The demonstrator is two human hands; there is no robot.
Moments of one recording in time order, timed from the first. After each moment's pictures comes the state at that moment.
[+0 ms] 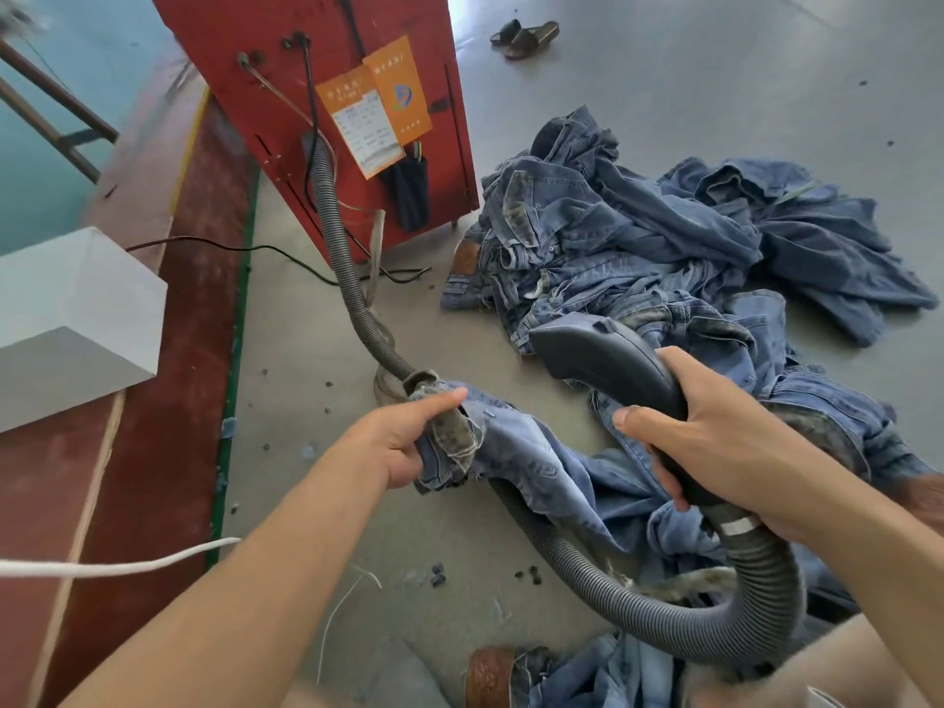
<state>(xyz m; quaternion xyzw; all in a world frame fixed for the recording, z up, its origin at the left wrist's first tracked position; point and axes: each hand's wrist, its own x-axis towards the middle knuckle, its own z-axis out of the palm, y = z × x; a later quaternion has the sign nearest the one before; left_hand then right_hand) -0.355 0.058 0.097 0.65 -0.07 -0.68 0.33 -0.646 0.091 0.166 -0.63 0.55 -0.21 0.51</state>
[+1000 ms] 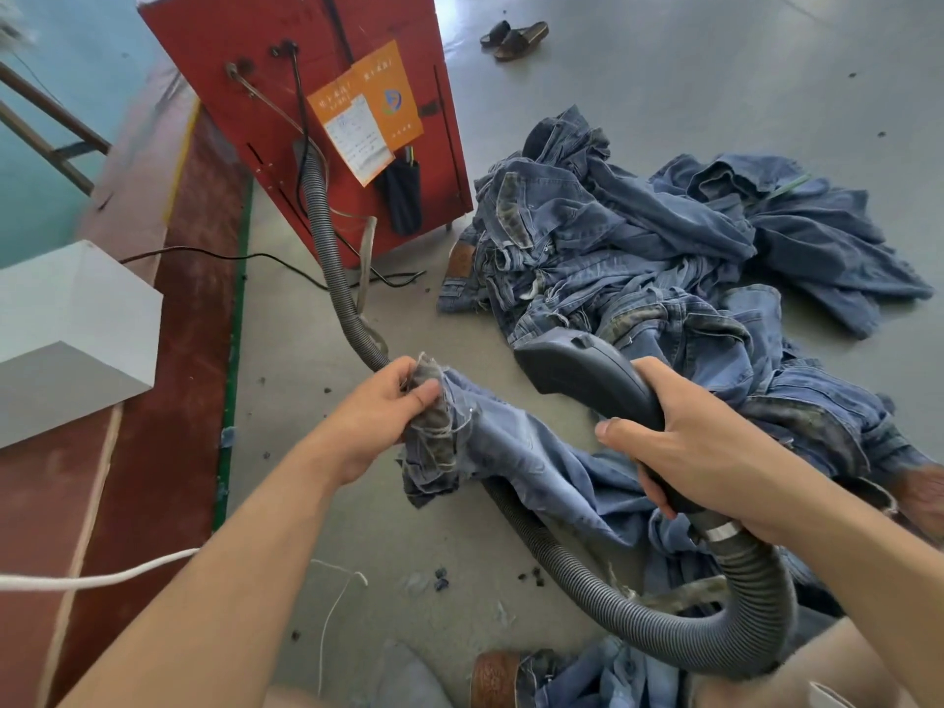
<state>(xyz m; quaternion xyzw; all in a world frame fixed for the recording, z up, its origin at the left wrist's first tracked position) -0.319 0.053 0.101 0.63 -0.46 -0.56 0.26 -0.638 0.093 0.163 -0.62 0.56 -0.18 0.52</state>
